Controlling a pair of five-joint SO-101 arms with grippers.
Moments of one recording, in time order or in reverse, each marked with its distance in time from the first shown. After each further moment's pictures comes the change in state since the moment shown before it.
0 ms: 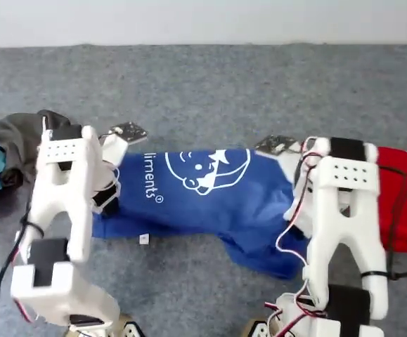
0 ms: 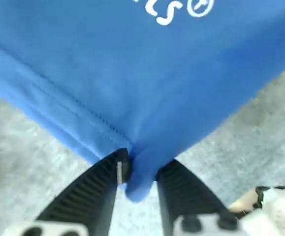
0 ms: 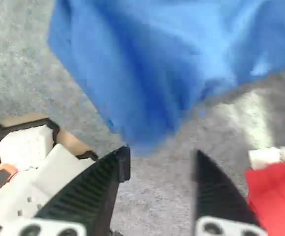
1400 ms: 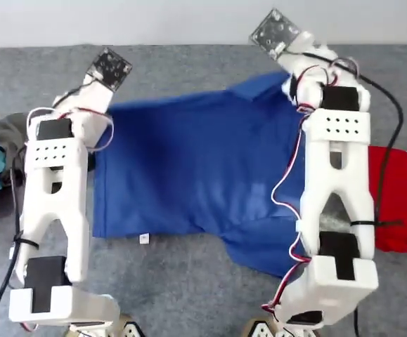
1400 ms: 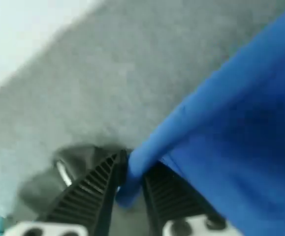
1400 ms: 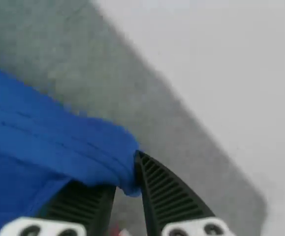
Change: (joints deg) left arm 0.2 -6.4 -3.8 -36.0 6.1; right arm -4.9 21.3 -36.7 -44.1 1.3
